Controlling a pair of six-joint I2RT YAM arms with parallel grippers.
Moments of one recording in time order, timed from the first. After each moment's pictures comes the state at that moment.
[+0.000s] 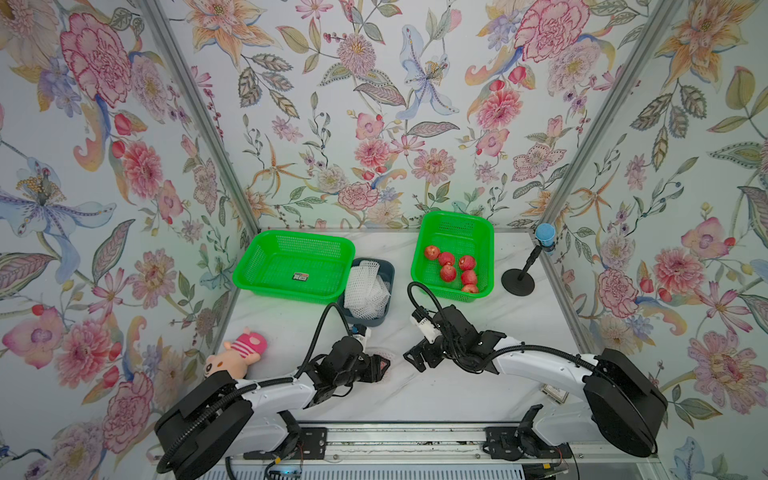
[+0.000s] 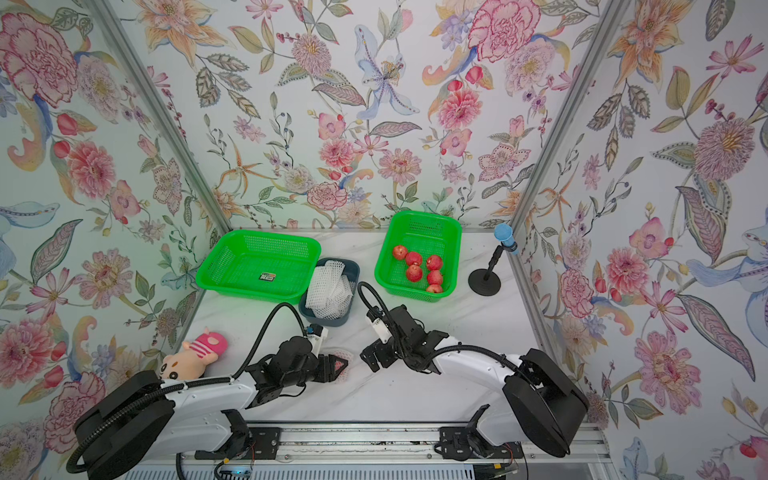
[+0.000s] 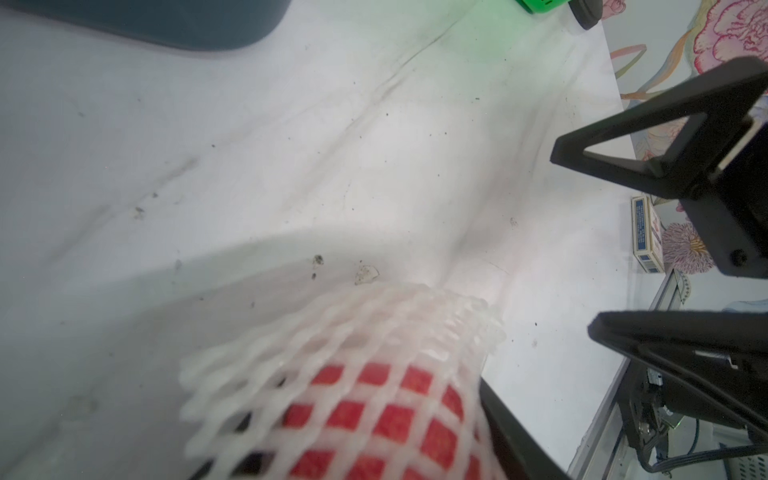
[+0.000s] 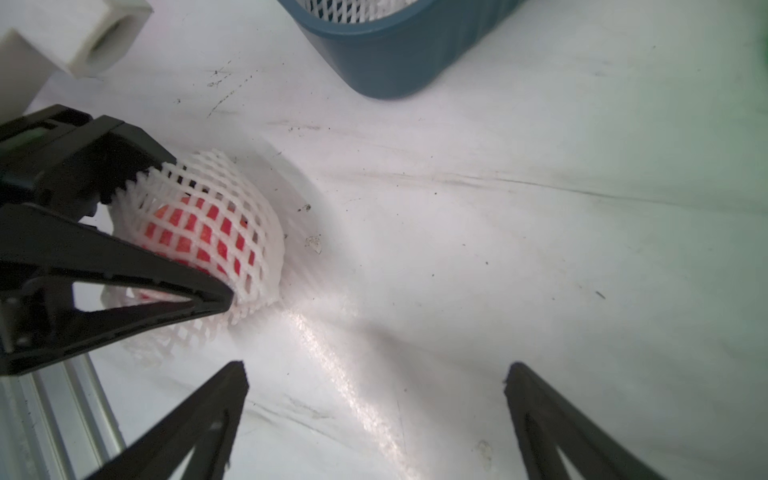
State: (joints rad) left arm -0.82 1.24 0.27 0.26 0.12 -0.75; right arm 0.83 1.38 0.67 -0.14 -0.18 0.16
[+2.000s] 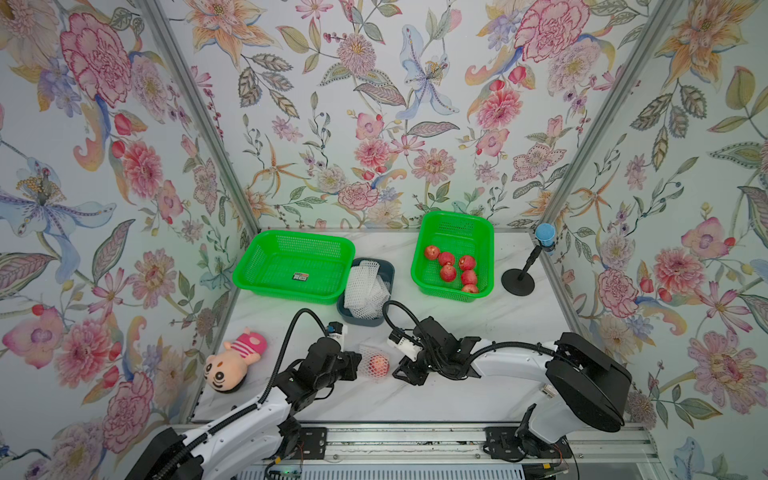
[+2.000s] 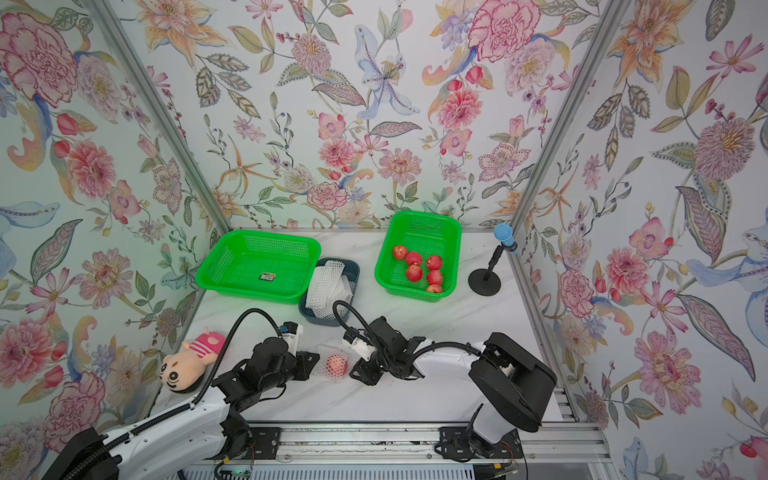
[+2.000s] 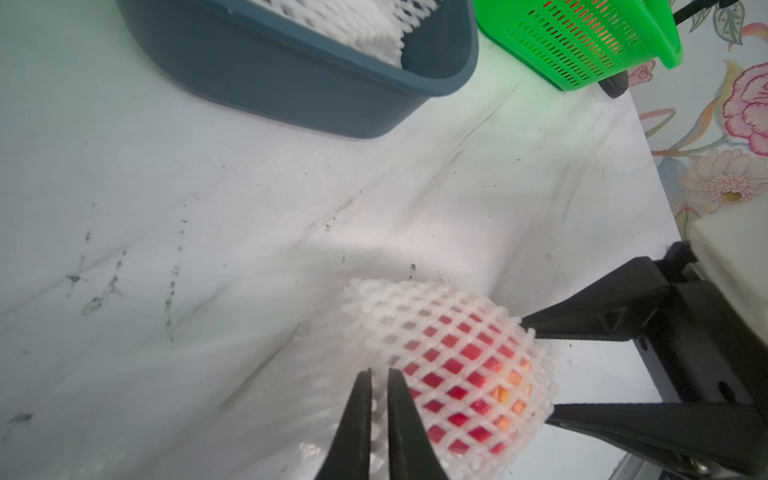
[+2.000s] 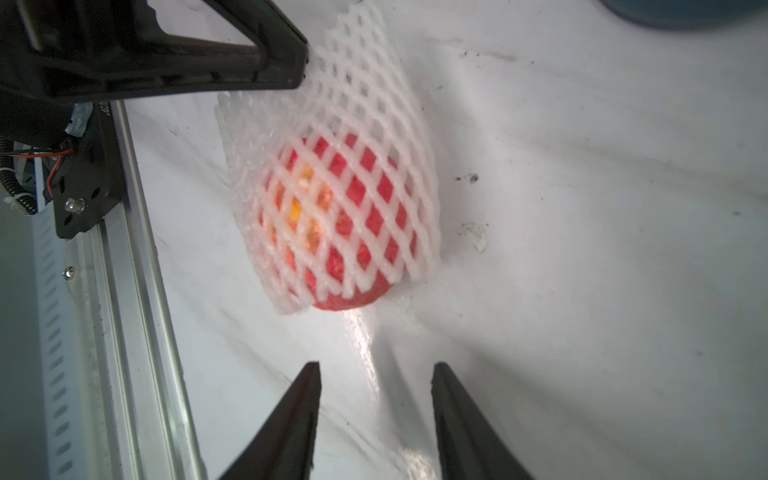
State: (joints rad) left arm -0.68 0.88 0.22 -0.05 0.06 -0.66; right arm 0.96 1.57 0.70 -0.04 -0.35 0.08
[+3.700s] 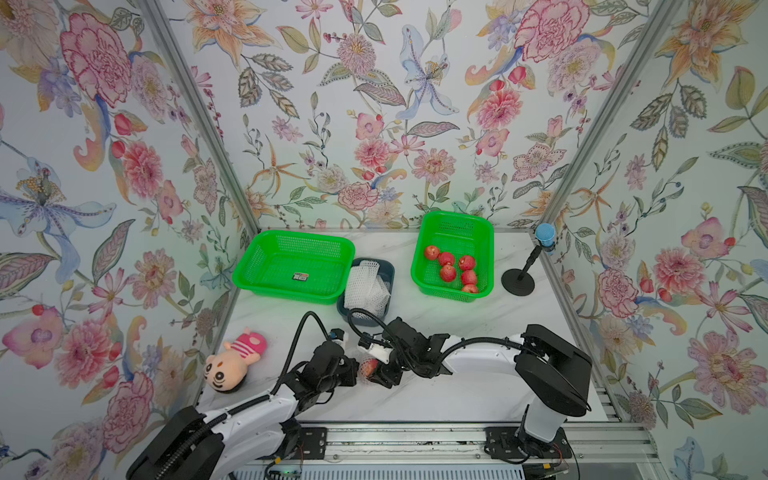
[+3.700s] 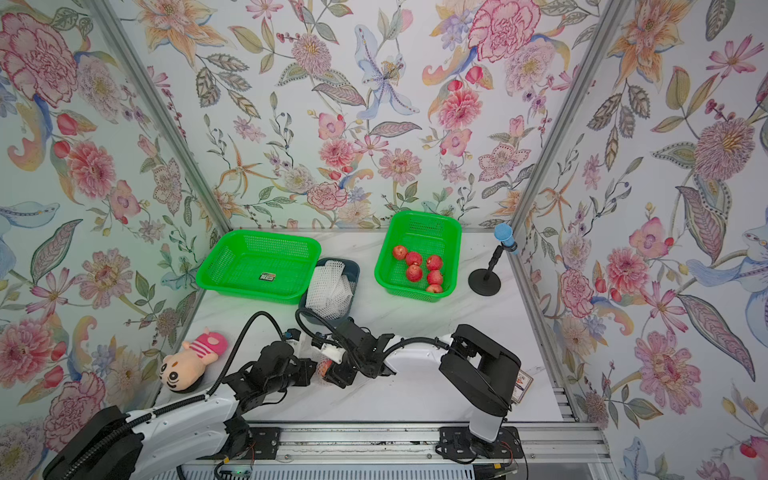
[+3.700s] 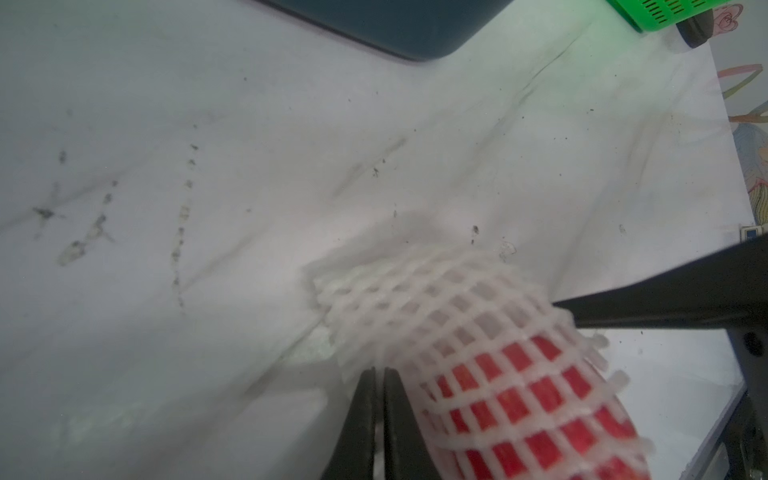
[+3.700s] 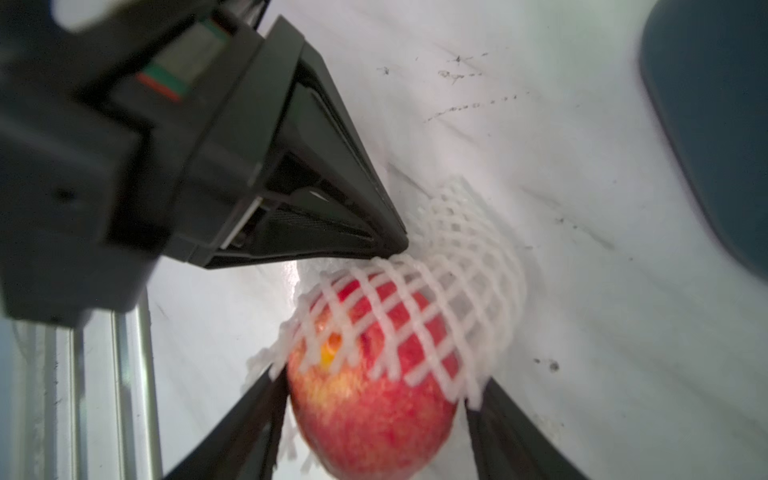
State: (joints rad) left arm -0.68 1.00 0.17 0.04 0.07 -0.66; right arm 1.09 1.76 0.94 -0.07 -0.25 -0.05
